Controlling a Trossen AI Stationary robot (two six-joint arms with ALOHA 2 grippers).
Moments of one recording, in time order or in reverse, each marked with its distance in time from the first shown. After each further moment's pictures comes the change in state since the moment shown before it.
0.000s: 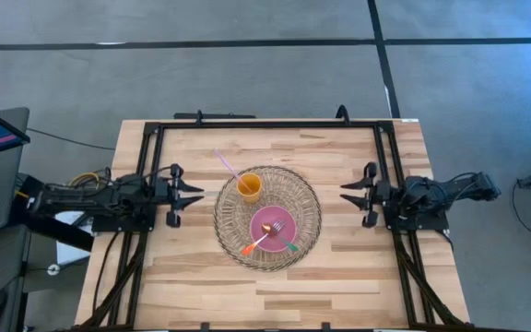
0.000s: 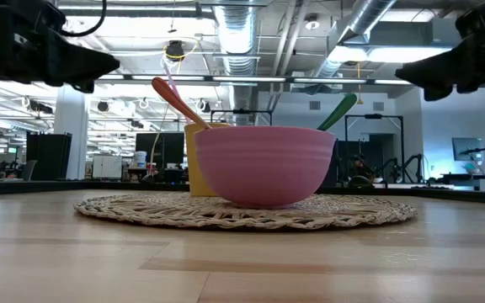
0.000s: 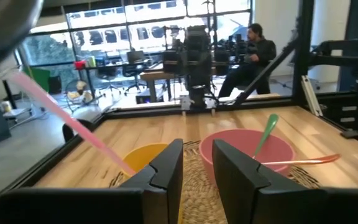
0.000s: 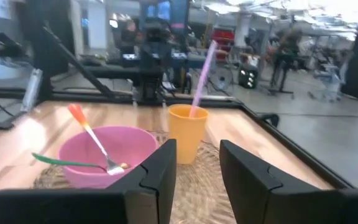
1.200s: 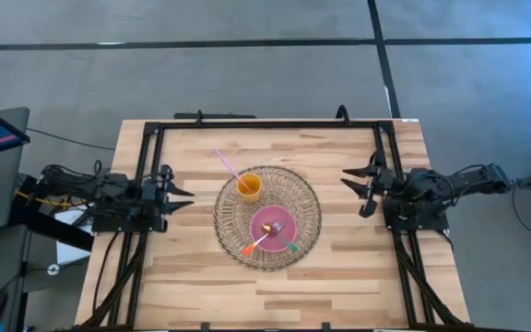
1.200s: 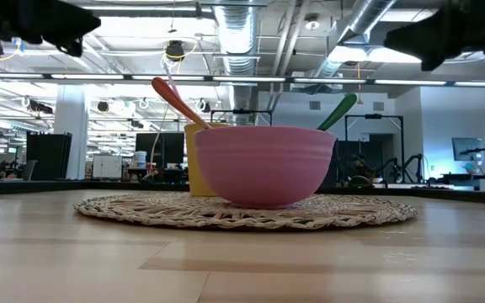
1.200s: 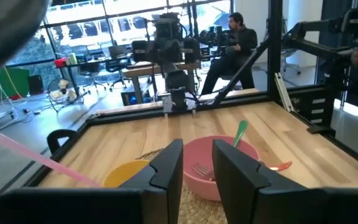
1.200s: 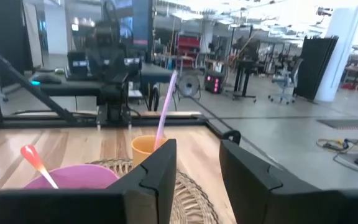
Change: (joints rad) left arm -0.307 0.000 0.229 -0.287 -0.242 0.037; right arm 0.001 0.239 0.188 0.088 0.164 -0.031
